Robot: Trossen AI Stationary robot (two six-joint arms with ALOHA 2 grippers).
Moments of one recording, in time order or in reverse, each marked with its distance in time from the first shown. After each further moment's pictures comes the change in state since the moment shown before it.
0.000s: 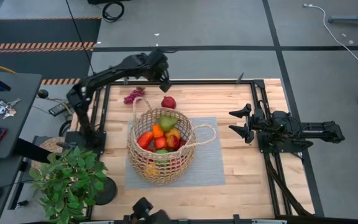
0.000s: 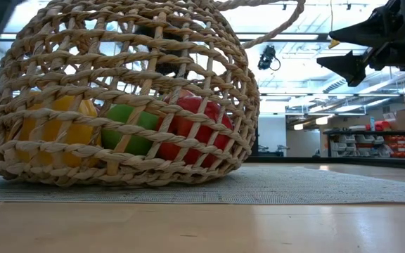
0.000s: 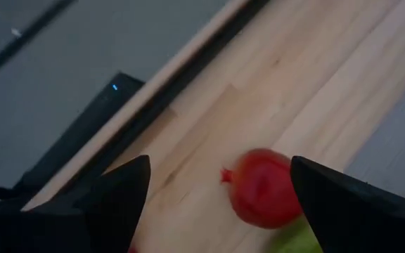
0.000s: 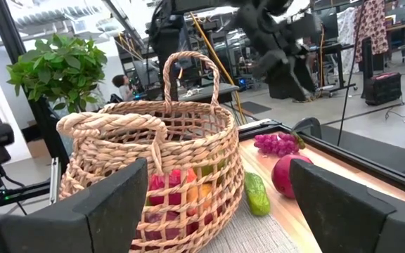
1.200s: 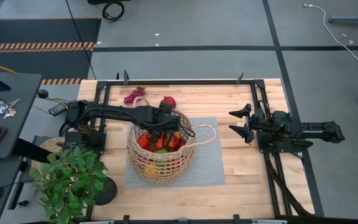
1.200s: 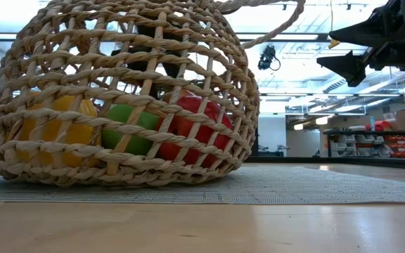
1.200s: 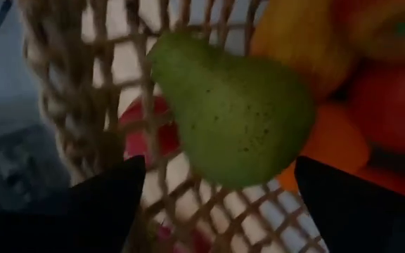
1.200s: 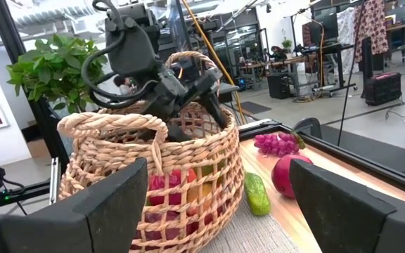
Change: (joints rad) left arm -0.648 -0.046 -0.168 -0.185 -0.419 0.592; right arm 0.000 0.000 0.000 0.000 0.000 0.000
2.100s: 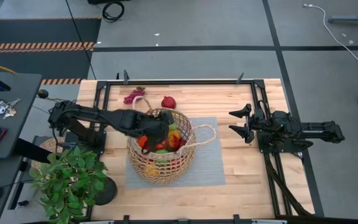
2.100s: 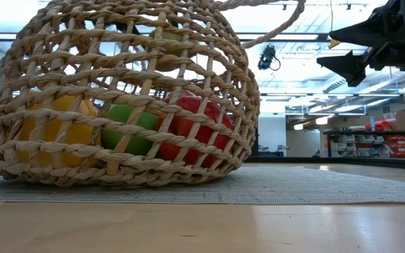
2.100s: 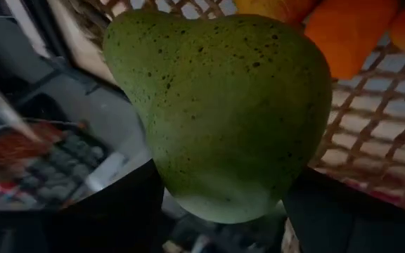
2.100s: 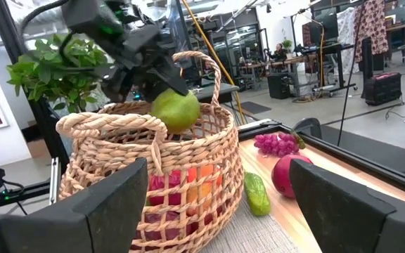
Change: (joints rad) left arm -0.137 -0.190 -0.001 0.010 -0.185 0.826; right arm 0.000 0.000 0.000 0.000 0.000 0.000
